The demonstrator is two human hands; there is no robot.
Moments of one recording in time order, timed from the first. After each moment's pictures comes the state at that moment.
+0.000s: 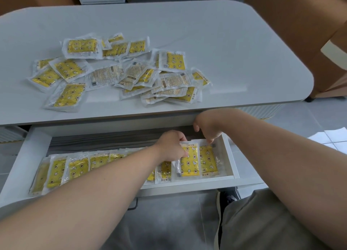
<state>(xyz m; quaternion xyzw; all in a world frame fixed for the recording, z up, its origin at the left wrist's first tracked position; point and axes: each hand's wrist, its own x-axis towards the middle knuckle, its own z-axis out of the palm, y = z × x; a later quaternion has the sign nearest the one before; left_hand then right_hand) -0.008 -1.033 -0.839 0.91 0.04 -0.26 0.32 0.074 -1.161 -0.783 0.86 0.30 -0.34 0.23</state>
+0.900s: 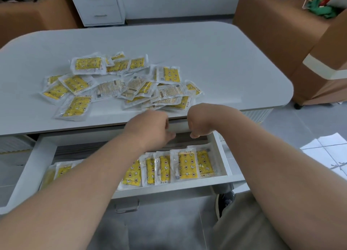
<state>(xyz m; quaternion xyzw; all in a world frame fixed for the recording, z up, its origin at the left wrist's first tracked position) -0.035 -1.009 -0.714 0.99 0.02 -0.12 0.09 0.043 -1.160 -0.715 0.93 0.25 -0.25 0.05</state>
